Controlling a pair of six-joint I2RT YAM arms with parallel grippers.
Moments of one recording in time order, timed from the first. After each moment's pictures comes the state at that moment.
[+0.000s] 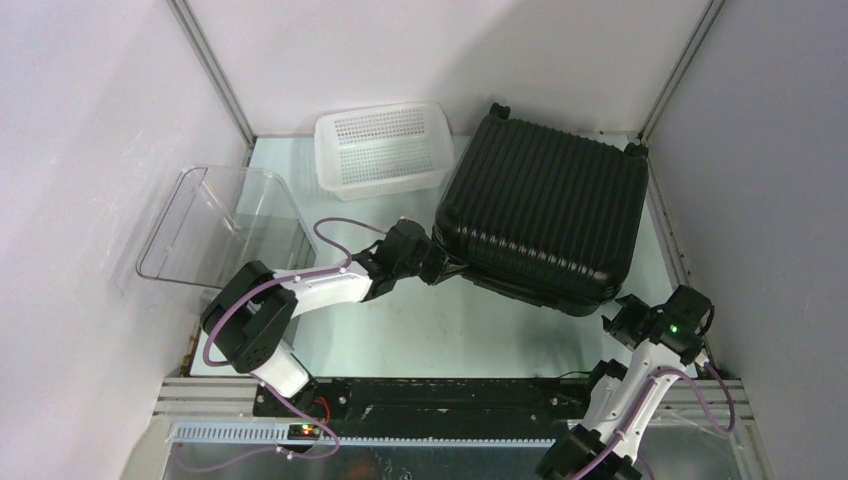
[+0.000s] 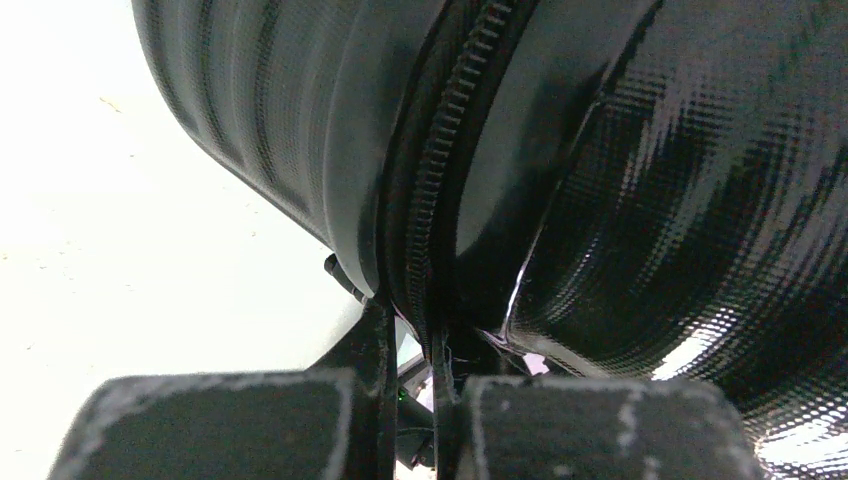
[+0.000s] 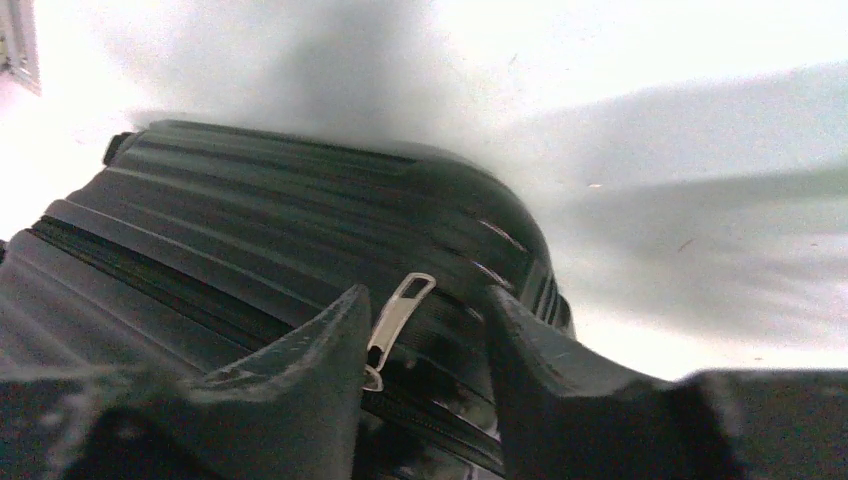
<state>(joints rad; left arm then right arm) -0.77 1.57 0.80 0.16 0.14 -1.49 -0.73 0.61 0.50 -1.02 -0.26 1.61</state>
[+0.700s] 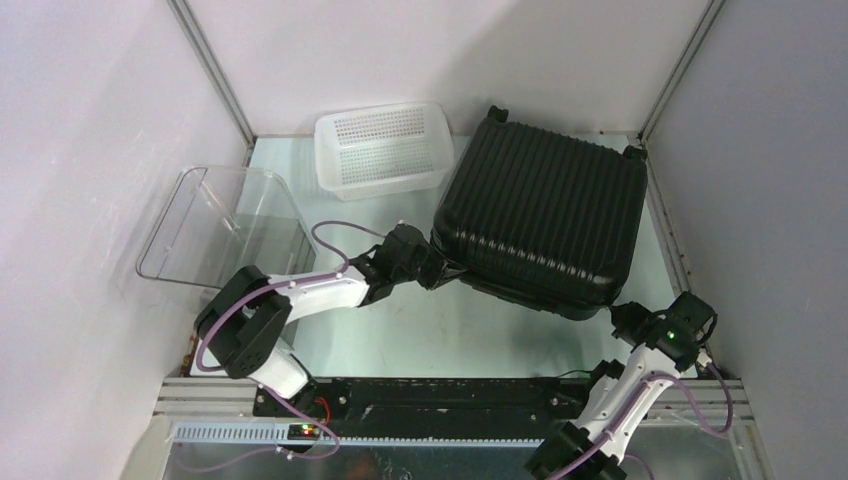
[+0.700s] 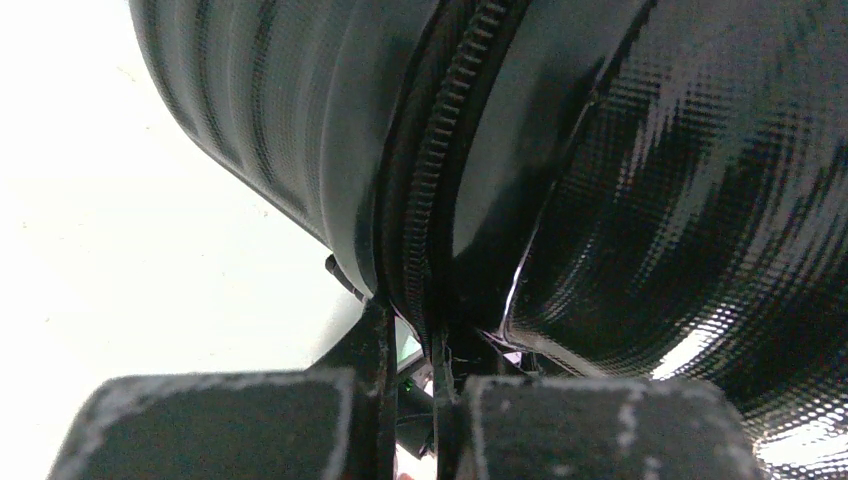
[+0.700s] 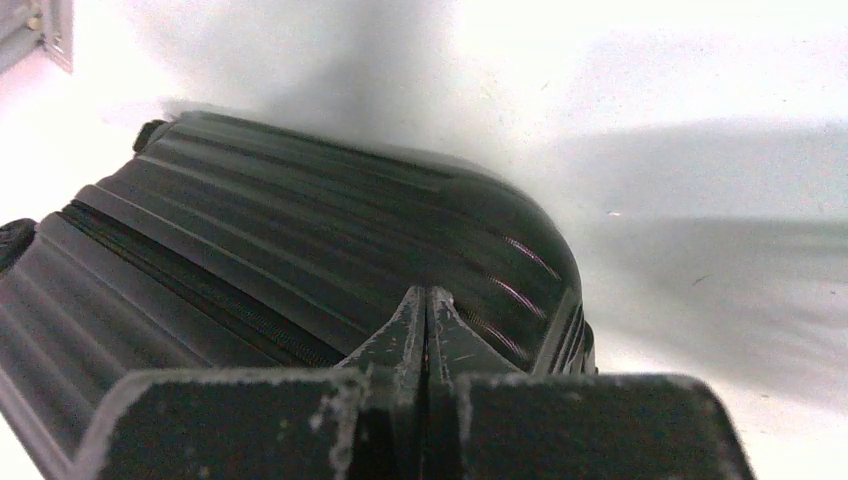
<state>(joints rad) -0.78 1.54 0.77 0.16 0.13 -1.49 -0.79 0.56 0.45 -0.95 -0.30 1.54</state>
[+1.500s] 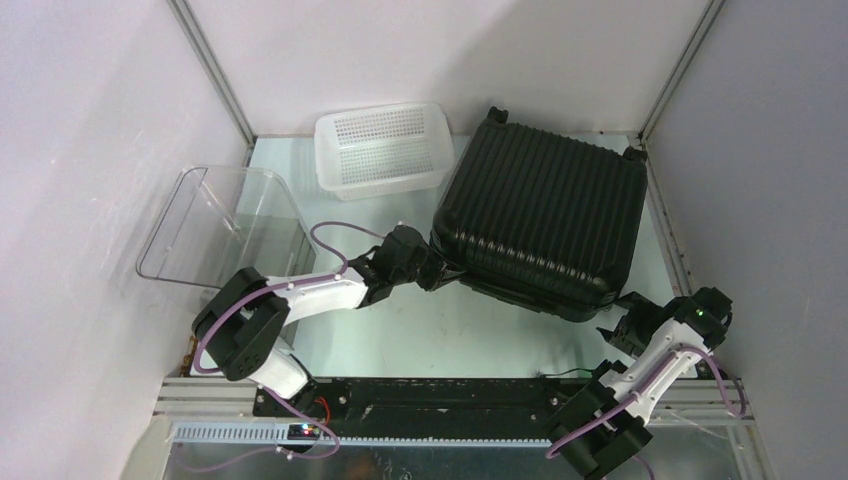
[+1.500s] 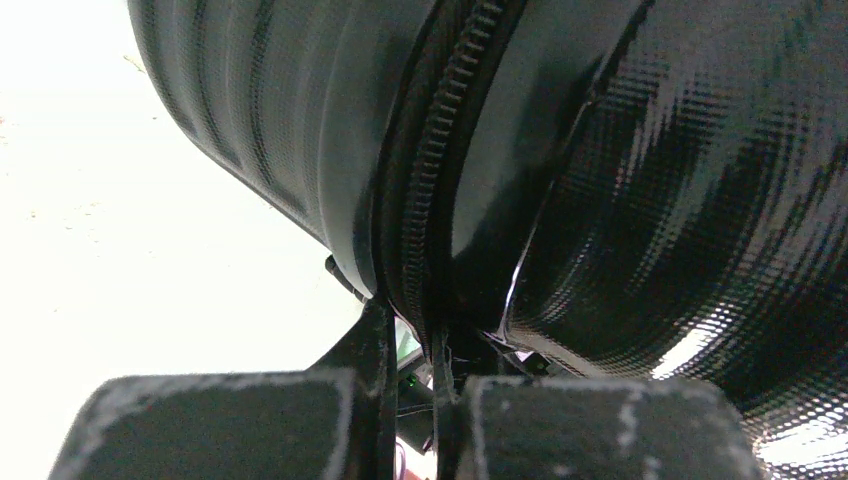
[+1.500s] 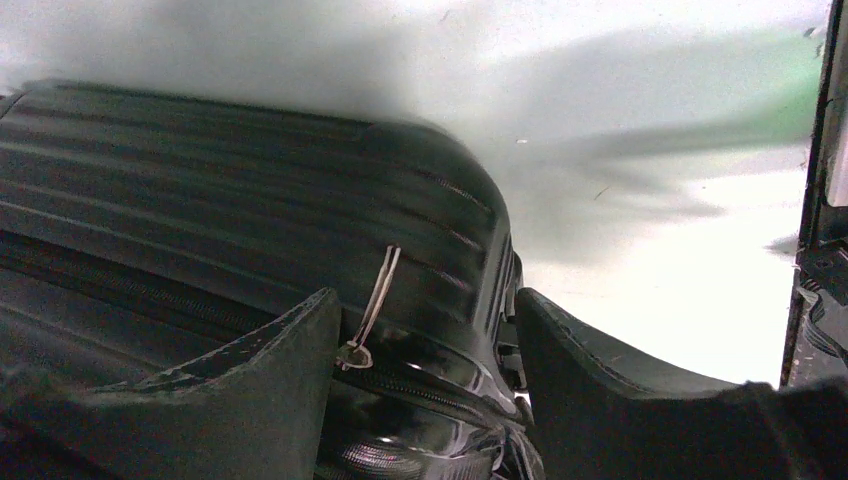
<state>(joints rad) -0.78 1.52 0.75 0.16 0.13 -1.49 -0.89 0.79 0.59 -1.16 -0.40 1.28</state>
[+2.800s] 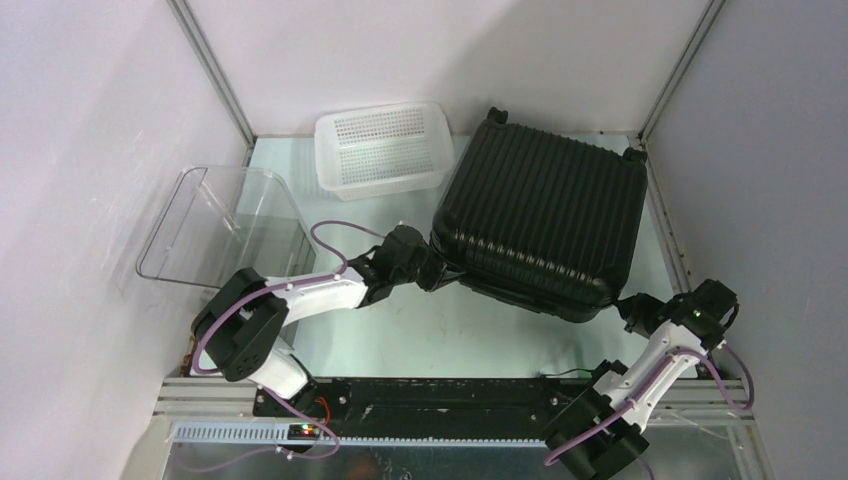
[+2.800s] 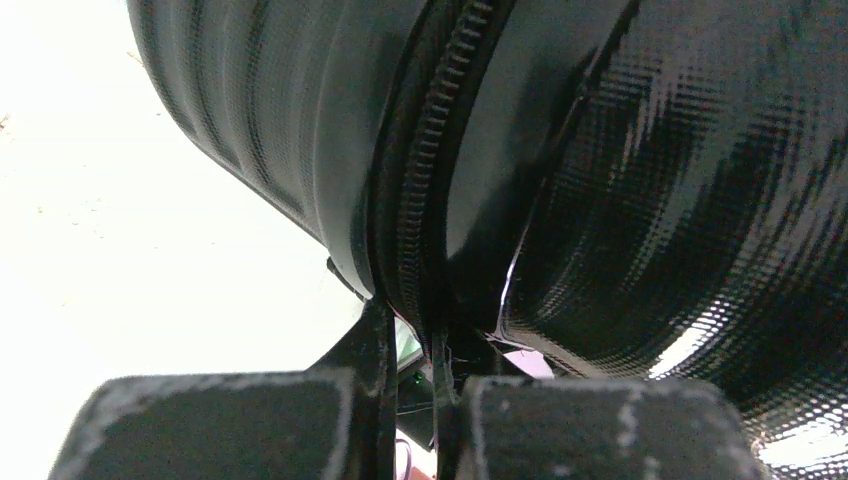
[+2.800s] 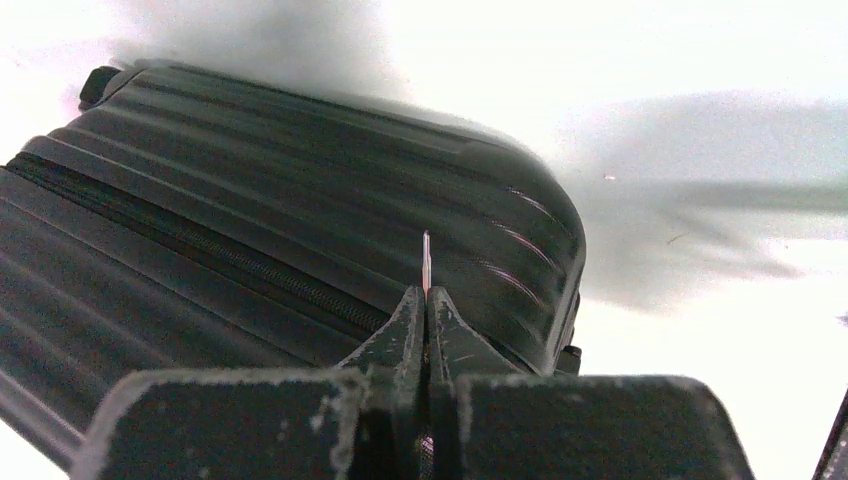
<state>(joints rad) -0.78 1.51 0.75 0.14 0.13 -1.47 -0.87 0.76 0.61 -1.04 -0.39 1.31</state>
